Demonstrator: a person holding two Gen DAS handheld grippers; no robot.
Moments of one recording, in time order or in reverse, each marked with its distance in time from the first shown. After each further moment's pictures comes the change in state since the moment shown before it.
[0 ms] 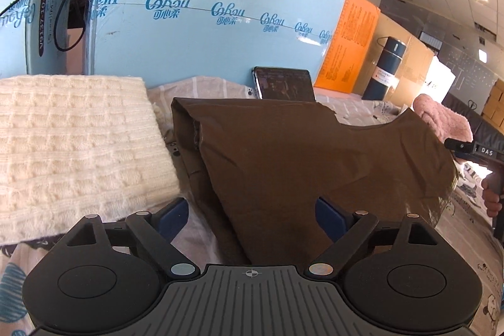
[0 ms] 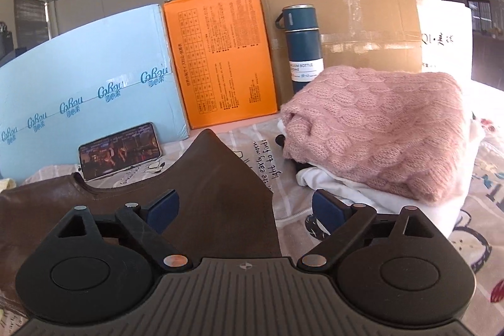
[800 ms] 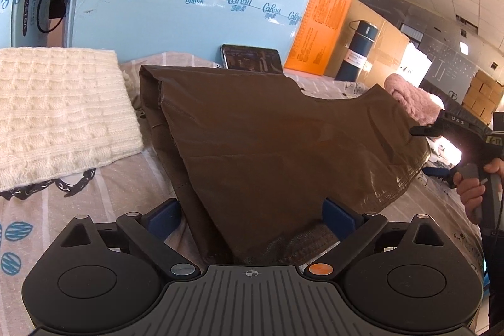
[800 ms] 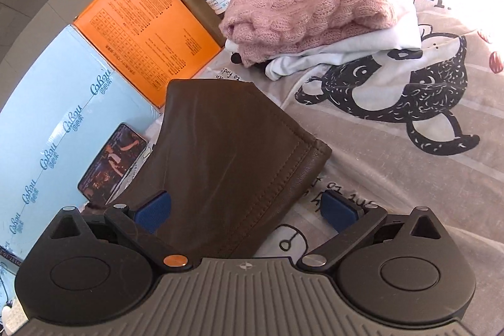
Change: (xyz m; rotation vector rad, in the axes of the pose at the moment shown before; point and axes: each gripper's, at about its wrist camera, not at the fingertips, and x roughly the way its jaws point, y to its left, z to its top) left arm -0.012 -0.014 -0.029 -0.012 0.025 -0.103; right arm -0.002 0.024 -0.032 0.531 0.154 -0.091
